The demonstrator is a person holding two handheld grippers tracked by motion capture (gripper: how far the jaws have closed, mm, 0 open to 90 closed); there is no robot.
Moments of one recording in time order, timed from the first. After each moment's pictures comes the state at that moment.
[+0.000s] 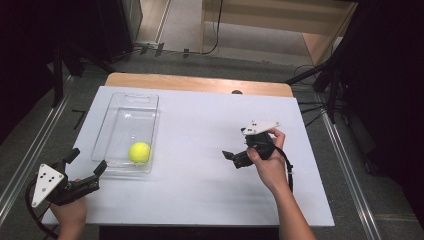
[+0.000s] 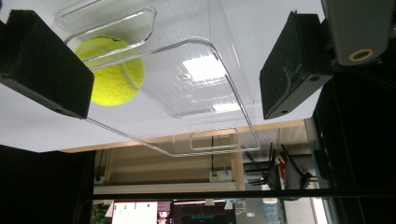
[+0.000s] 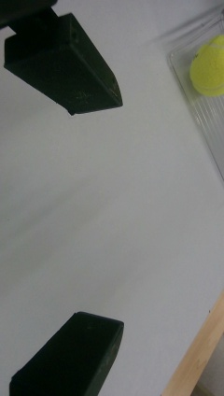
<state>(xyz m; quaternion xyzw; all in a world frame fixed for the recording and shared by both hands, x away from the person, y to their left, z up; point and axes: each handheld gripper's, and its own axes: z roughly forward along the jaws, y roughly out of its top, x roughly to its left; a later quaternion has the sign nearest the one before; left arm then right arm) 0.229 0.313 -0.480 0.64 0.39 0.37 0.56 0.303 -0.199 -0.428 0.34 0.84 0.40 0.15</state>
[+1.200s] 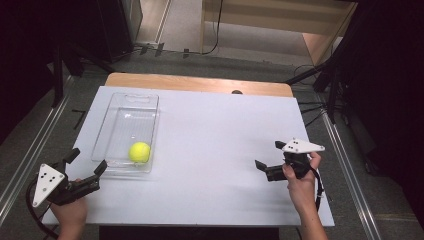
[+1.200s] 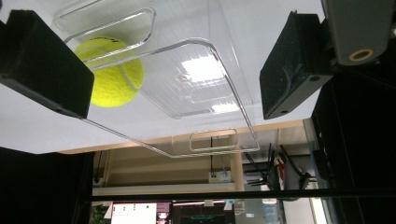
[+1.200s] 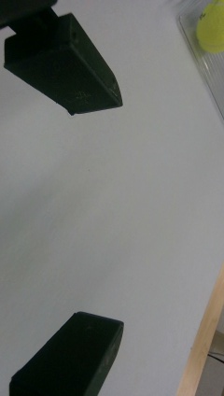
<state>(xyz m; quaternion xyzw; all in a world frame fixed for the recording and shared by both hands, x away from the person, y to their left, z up) 0.229 0.313 -0.481 0.64 0.39 0.37 0.55 0.253 -0.285 -0.454 0.41 0.78 0.43 0.20</state>
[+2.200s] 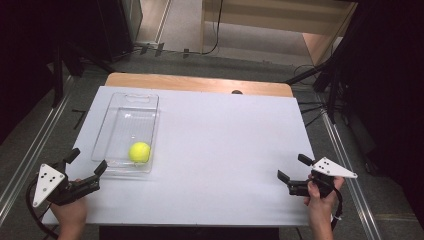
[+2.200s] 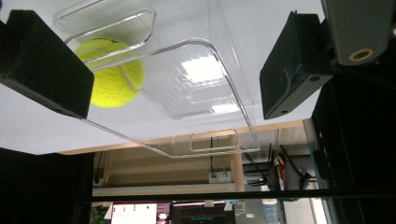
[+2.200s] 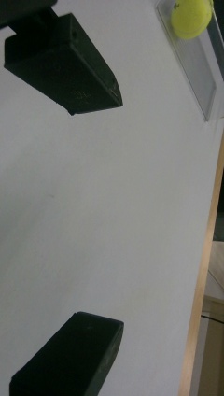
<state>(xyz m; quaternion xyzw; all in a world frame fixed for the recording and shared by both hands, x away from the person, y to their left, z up) 0.229 0.313 -0.481 0.64 0.39 0.37 0.55 0.206 -0.341 -0.484 0.45 0.71 0.49 0.23</state>
